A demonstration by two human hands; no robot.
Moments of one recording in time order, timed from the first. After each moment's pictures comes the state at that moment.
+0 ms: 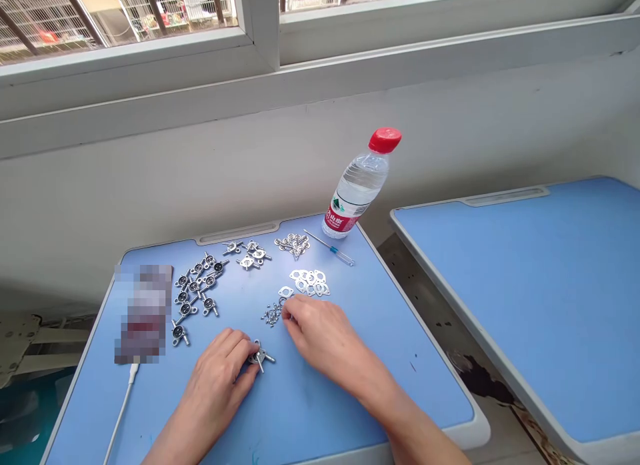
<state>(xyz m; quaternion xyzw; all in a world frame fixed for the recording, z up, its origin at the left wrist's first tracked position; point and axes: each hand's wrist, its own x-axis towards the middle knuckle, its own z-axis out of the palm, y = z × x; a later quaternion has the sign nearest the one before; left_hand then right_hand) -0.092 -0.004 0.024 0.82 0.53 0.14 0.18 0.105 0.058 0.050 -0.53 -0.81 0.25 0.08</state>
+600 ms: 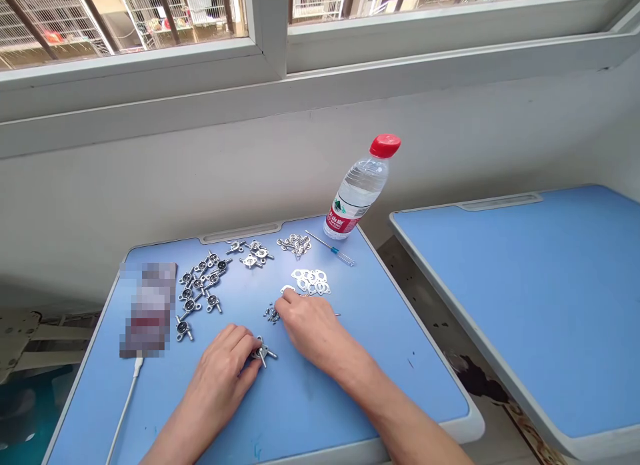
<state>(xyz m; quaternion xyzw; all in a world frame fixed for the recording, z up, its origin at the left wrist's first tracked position) -0.091 -0.004 0.028 0.82 0.54 0.12 0.17 0.094 0.064 0.030 -0.47 -0.88 0.09 0.01</state>
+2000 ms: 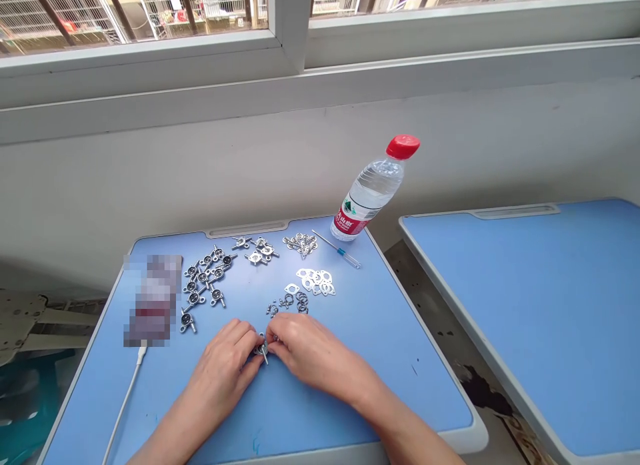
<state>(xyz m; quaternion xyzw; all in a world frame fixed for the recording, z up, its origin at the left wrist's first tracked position) -0.090 -0.005 0.026 0.83 0.53 0.11 0.14 0.086 0.047 0.051 -0.43 -0.83 0.37 0.04</state>
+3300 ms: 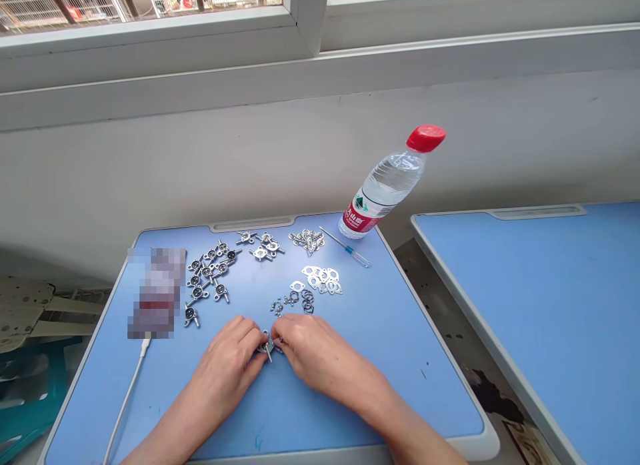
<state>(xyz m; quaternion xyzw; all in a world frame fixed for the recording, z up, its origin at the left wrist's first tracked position) -0.089 -0.006 0.028 0.81 0.54 0.11 0.18 0.089 0.043 0.045 -0.40 -0.85 0.33 0.04</state>
